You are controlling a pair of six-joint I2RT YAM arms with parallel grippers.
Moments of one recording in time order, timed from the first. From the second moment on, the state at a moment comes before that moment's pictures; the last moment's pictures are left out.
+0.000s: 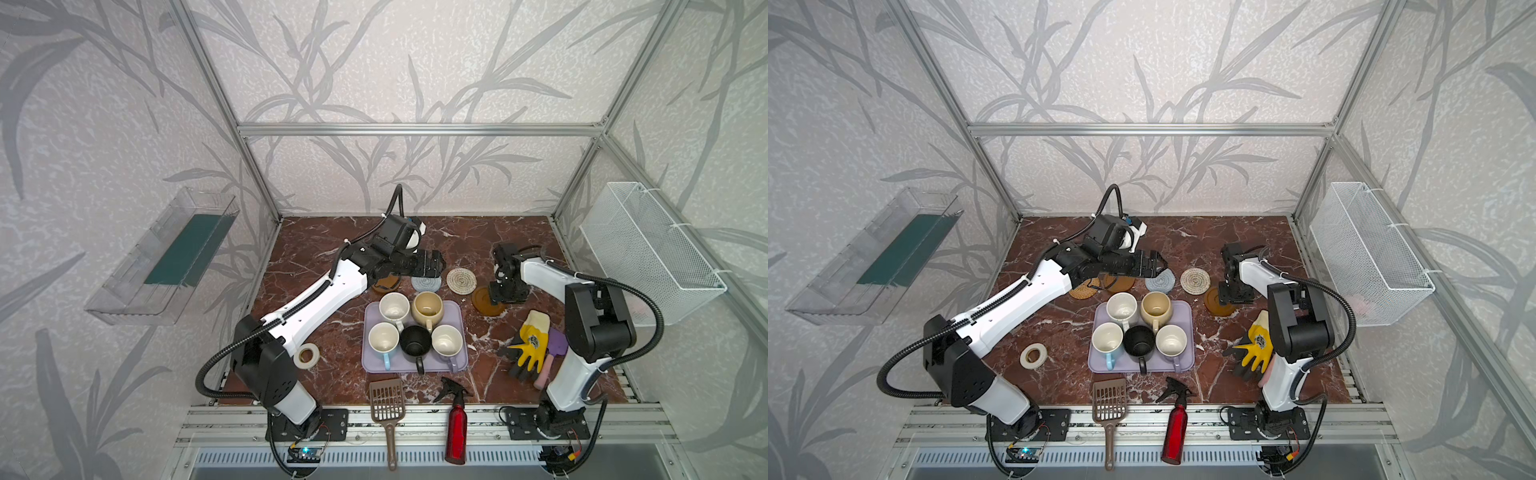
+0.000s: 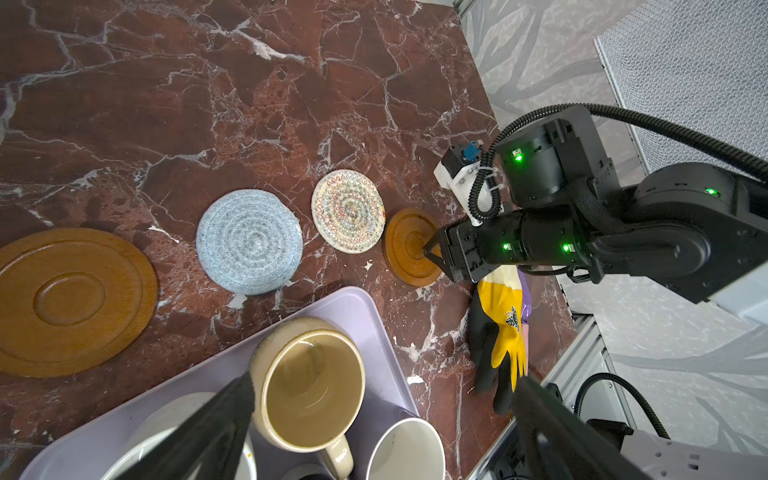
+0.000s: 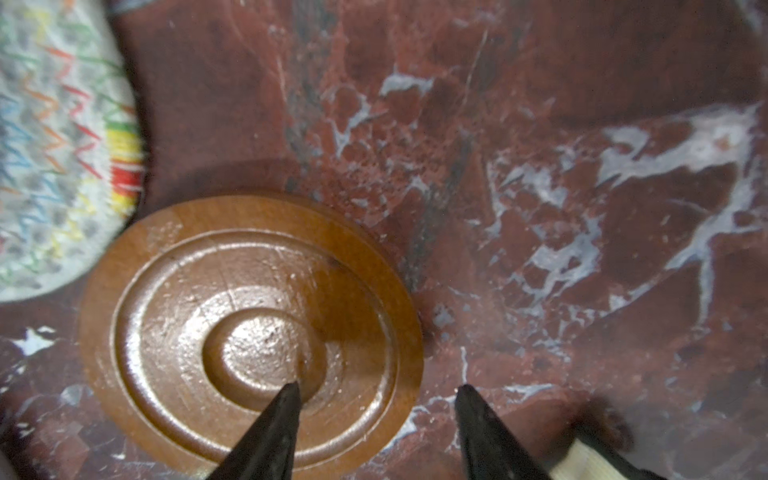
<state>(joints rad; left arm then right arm) -0.66 1.59 1.50 -0.65 0.24 -0.49 0.17 1.83 1.17 -0.78 0.10 0.16</state>
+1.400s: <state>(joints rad) -0.59 1.49 1.34 -0.56 0.25 -0.49 0.12 1.94 1.36 -0.89 0.14 0.13</state>
